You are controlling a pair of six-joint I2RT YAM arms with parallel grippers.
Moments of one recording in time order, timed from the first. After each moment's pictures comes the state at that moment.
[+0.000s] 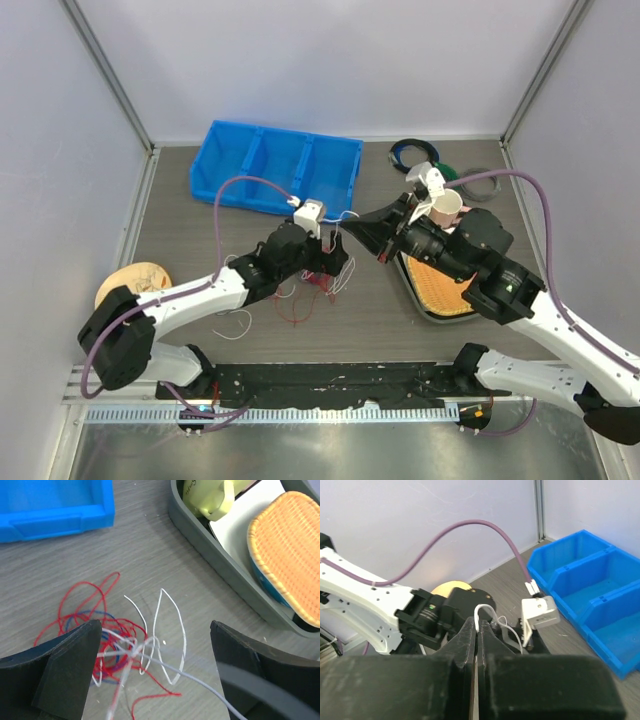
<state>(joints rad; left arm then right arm) -0.86 1.34 0.79 0.12 -0.13 -0.41 0.89 0.89 1.09 -0.10 -0.11 0.26</state>
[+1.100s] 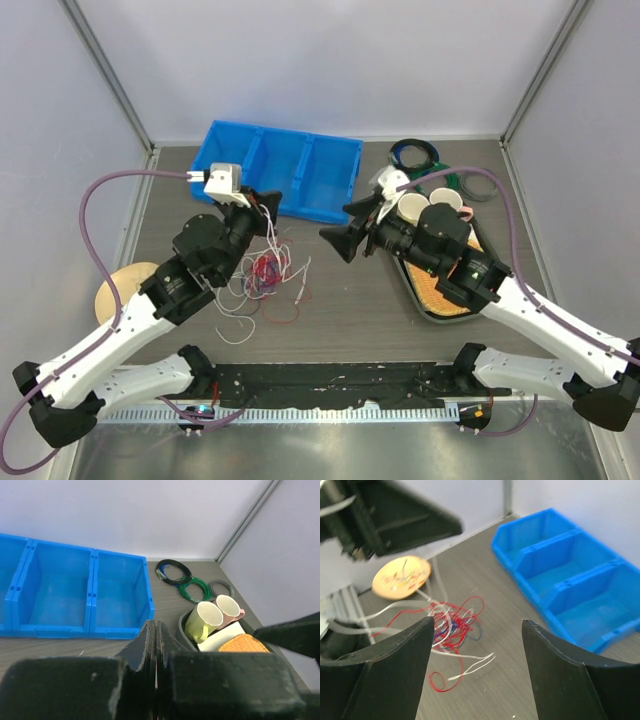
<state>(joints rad) -0.86 0.89 1.01 -0.05 -0.48 -0.32 0.89 1.00 1.08 -0.08 0.02 0.11</state>
